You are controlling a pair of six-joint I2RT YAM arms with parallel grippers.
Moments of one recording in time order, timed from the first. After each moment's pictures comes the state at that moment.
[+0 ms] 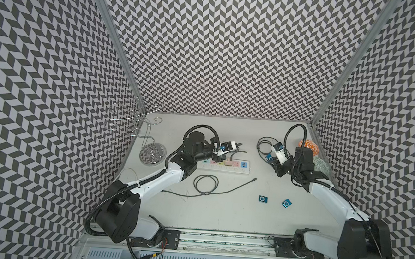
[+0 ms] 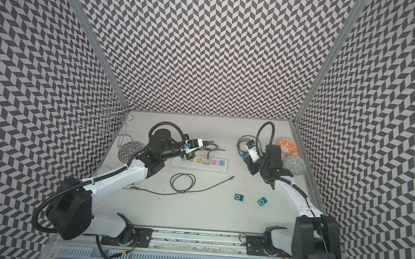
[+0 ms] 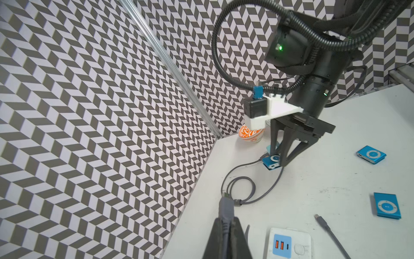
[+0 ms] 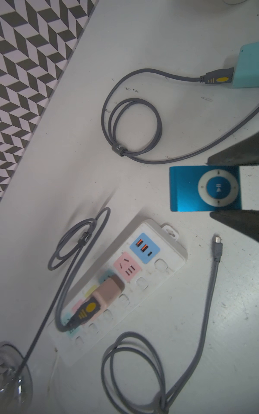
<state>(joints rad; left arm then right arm) -0.60 1.41 0.92 0.38 0.57 0.63 0.10 1.24 0.75 -0.19 -0.41 -0.36</state>
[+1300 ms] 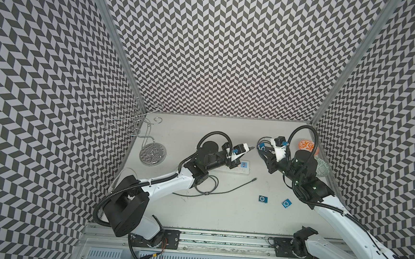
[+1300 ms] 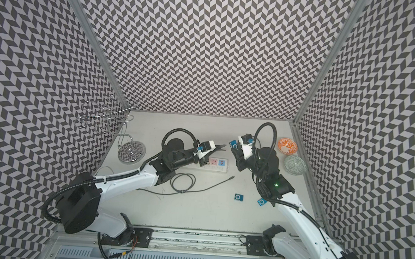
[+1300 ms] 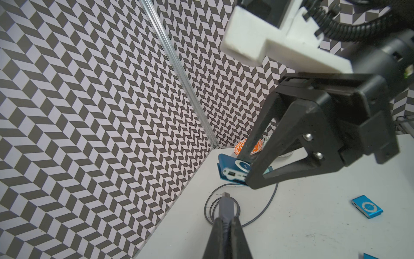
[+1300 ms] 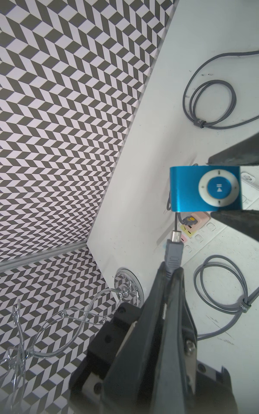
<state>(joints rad) -0.79 1.47 0.90 0.55 0.33 0.42 0.40 0.96 0.74 -0.04 -0.23 -0.04</state>
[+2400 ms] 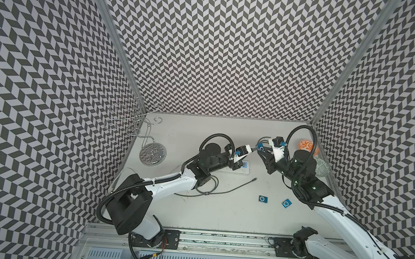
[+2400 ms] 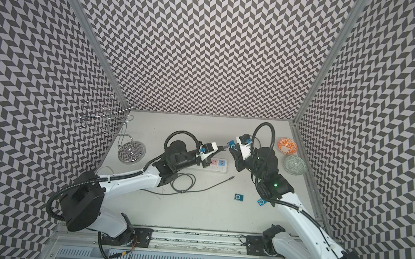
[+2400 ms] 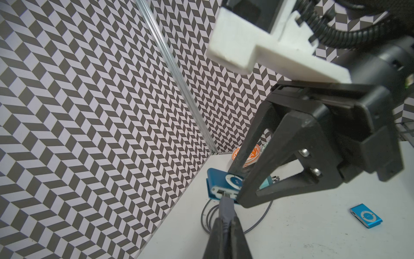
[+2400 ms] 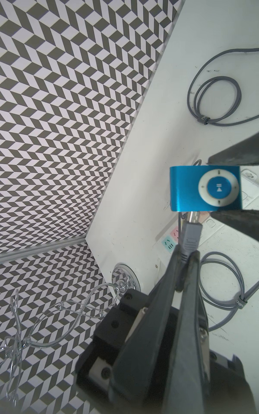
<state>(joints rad) -0.82 1.50 0.90 0.61 0.29 0.41 0.43 0.96 0.75 -0.06 -0.23 -0.07</state>
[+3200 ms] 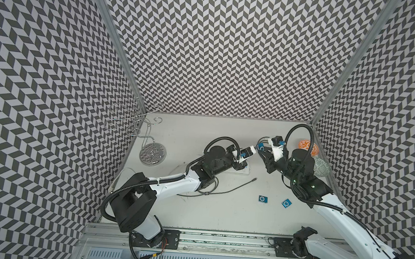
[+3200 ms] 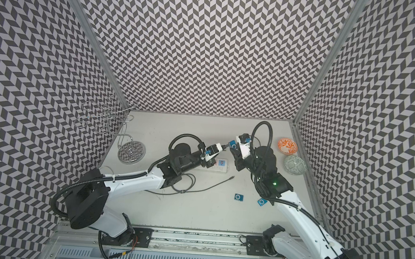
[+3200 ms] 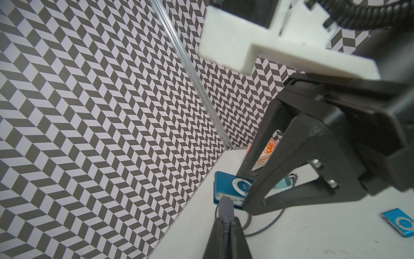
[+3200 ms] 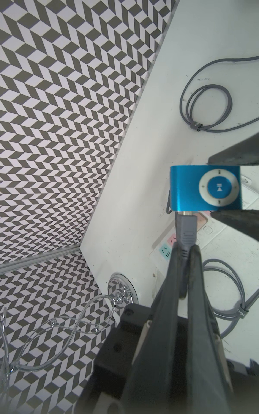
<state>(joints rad) -0.87 1.54 0.93 0.63 0.14 0.48 0.45 0.98 0.76 -0.08 -0.17 -0.06</state>
